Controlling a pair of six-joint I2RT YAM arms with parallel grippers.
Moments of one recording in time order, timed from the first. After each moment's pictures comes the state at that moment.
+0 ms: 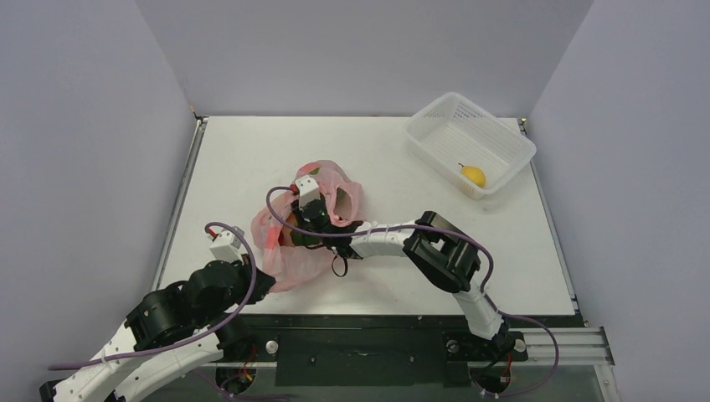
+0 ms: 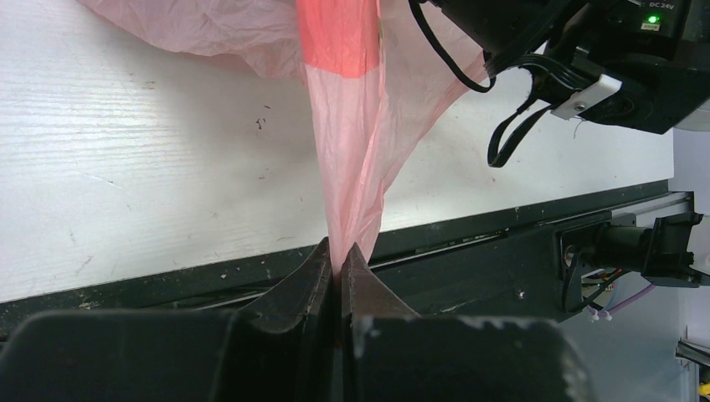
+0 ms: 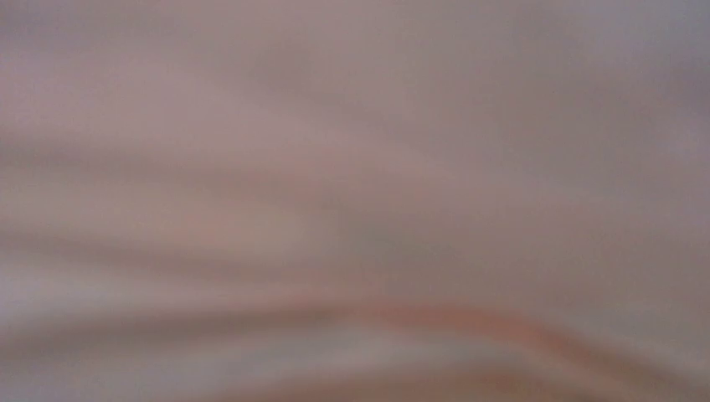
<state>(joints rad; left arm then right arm) -0.96 0.35 0.75 -1.08 -0.36 -0.91 1.03 2.12 1.34 0.38 0.34 0.22</state>
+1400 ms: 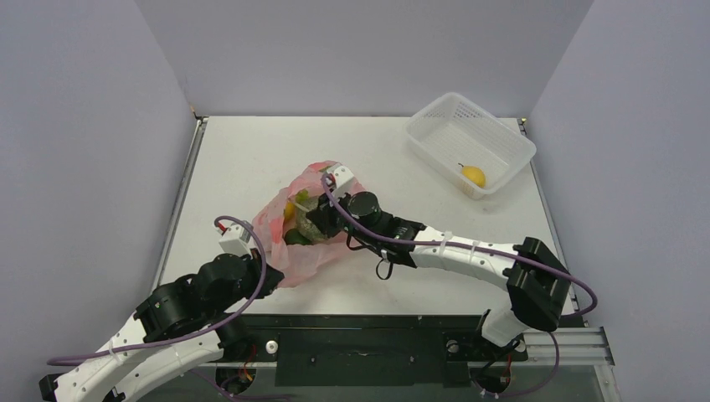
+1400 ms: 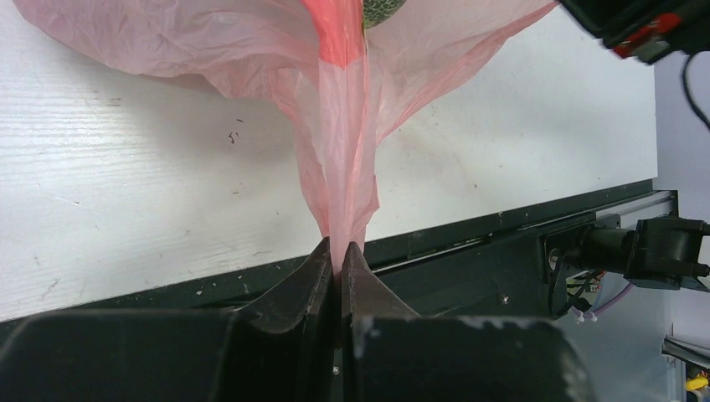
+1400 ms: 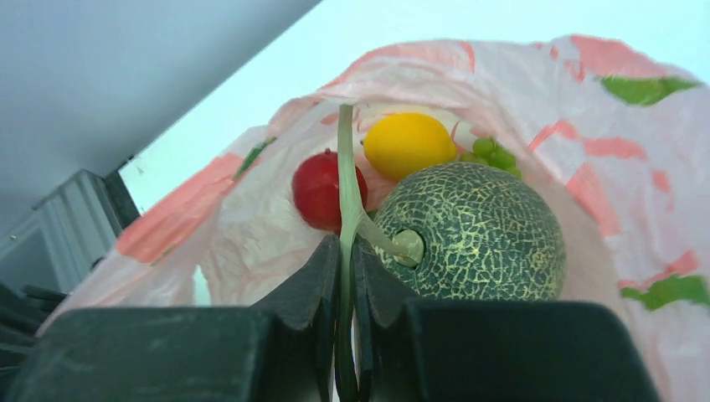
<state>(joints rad) -0.96 0.42 0.75 -0.99 -0.34 -0.91 1.03 1.57 1.06 0.25 0.06 0.29</state>
